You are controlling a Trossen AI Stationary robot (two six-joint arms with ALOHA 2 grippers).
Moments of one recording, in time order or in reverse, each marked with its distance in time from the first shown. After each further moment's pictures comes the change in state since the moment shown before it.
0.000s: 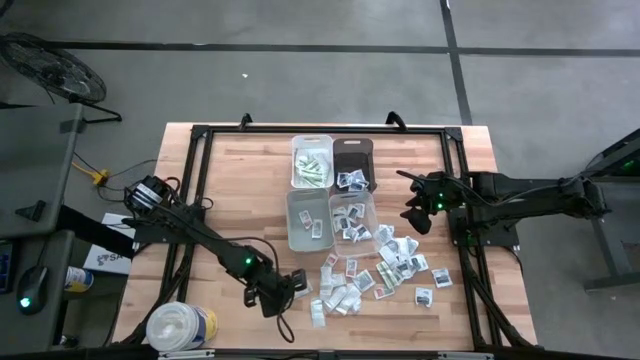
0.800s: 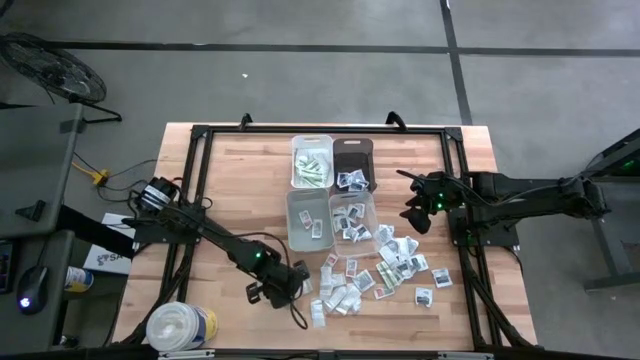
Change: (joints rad) left arm 0.075 0.061 0.000 -0.039 0.078 -0.111; right arm 0.000 0.000 0.000 0.005 0.005 0.019
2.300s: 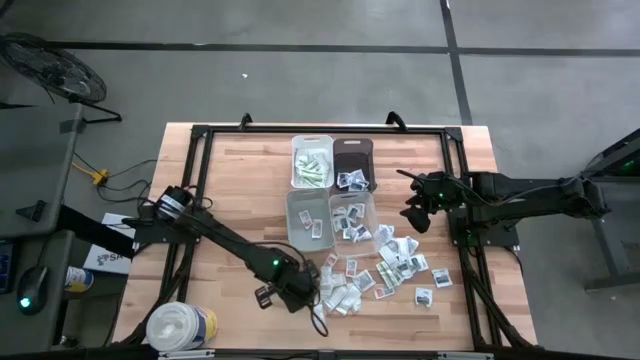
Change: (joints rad) left arm -0.001 0.133 0.334 -0.366 -0.059 -0.098; right arm 0.000 0.000 -0.001 0.000 0.026 0.000
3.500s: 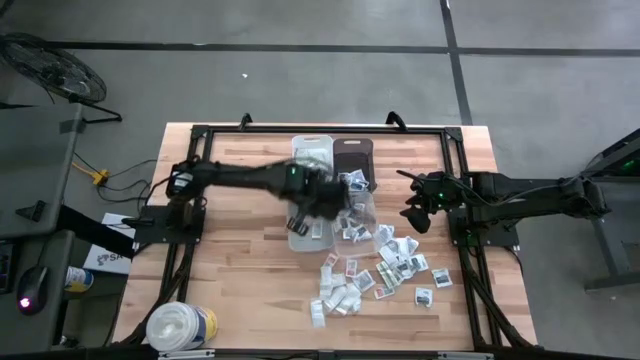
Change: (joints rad) left arm 0.462 -0.004 0.499 -0.494 -0.249 -0.092; right arm 0.000 0.000 0.000 0.000 0.000 -0.019
